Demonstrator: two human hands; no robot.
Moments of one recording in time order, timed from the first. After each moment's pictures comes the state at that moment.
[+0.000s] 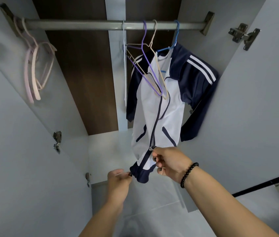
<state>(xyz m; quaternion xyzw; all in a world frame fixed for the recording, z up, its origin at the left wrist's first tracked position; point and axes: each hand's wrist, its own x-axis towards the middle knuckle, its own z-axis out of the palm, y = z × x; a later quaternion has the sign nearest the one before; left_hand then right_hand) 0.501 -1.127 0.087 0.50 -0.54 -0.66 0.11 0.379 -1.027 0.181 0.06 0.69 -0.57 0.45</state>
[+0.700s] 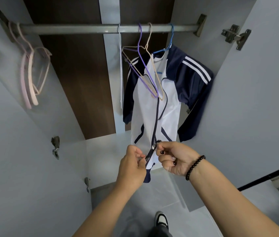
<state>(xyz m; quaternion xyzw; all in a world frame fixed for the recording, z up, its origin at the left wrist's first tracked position) 0.471 -1.136 0.128 0.26 -0.82 -0.48 0.14 0.364 -1.026 0.186 0.12 0.51 -0.66 0.54</state>
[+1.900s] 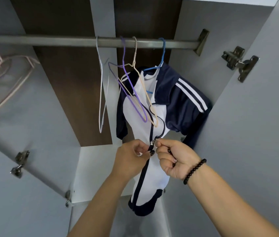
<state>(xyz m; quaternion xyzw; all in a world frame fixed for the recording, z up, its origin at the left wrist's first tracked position) 0.269 -1.115 0.162 0.27 -0.80 -0.49 0.20 0.176 -1.006 0.219 0.08 0.47 -0.67 0.57</state>
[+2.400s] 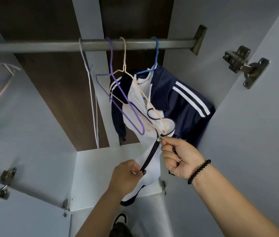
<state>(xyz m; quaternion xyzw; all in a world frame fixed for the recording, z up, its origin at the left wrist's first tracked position) 0.245 -1.141 0.107 0.33 -0.83 -0.44 0.03 0.120 -1.022 0.209 0.10 0.47 -0.71 0.52</state>
